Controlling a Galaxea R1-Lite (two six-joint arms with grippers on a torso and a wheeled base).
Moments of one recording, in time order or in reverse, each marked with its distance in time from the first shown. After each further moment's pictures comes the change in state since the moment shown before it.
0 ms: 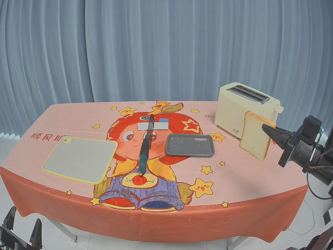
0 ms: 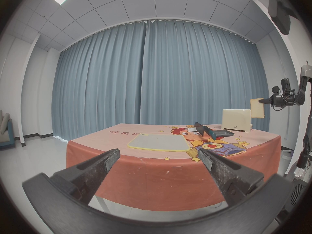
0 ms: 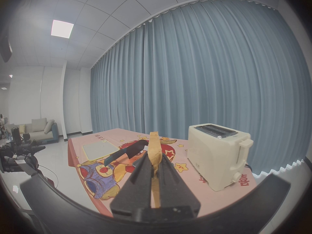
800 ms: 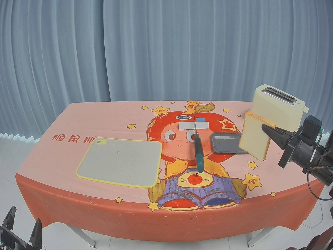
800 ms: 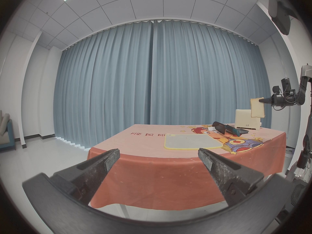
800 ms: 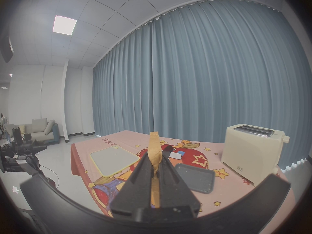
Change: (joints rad) left arm 0.000 0.000 0.000 0.000 0.000 0.000; right arm 0.012 -0.007 0.001 0.001 0.000 0.000
